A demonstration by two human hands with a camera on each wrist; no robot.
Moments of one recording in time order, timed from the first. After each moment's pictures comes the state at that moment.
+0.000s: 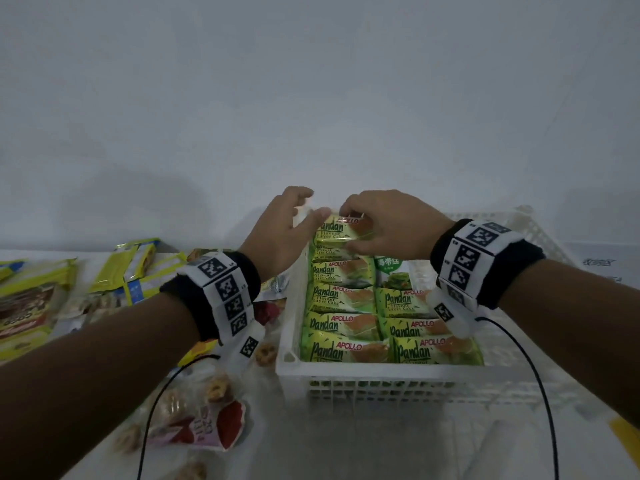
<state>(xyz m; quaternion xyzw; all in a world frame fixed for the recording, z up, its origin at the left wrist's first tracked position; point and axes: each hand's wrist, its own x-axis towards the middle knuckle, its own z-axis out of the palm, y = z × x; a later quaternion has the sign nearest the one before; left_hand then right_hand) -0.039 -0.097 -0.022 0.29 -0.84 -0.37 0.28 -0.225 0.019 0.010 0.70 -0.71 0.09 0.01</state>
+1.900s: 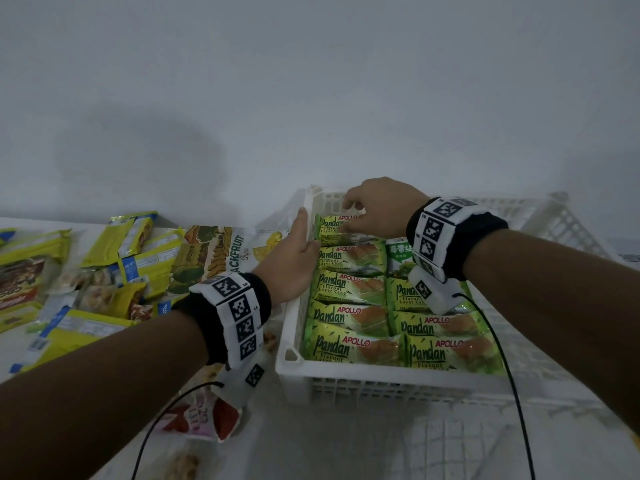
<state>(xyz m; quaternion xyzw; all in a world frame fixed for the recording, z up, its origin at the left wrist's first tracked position) -0.037 -0.084 -0.075 0.33 -0.80 -0.48 0.15 -0.240 -0.045 -0.023 0.63 -0.78 -0.01 -0.04</state>
